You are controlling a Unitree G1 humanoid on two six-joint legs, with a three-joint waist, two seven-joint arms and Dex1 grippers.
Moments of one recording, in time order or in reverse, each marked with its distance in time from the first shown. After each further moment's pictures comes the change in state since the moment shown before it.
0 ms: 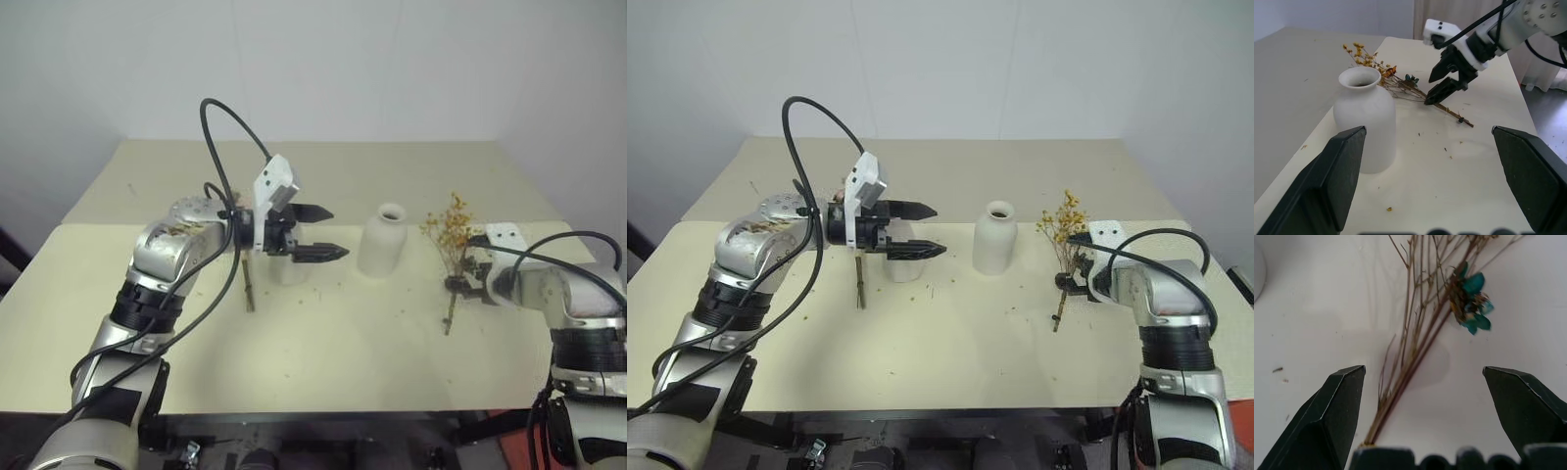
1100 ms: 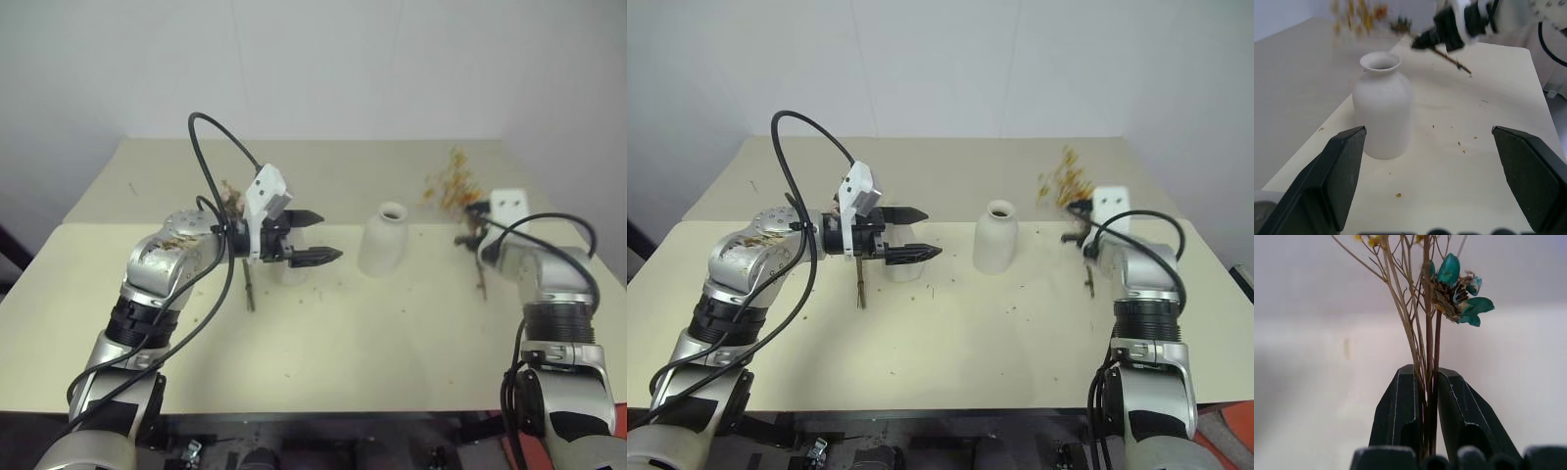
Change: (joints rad) left arm 0.082 0.011 0.045 -0.089 -0.009 0.044 0.099; right arm -0.120 0.146 -0.221 0.023 -0.112 -0.355 -0.226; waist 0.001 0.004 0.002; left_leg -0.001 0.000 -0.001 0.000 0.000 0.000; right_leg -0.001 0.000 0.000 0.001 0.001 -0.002
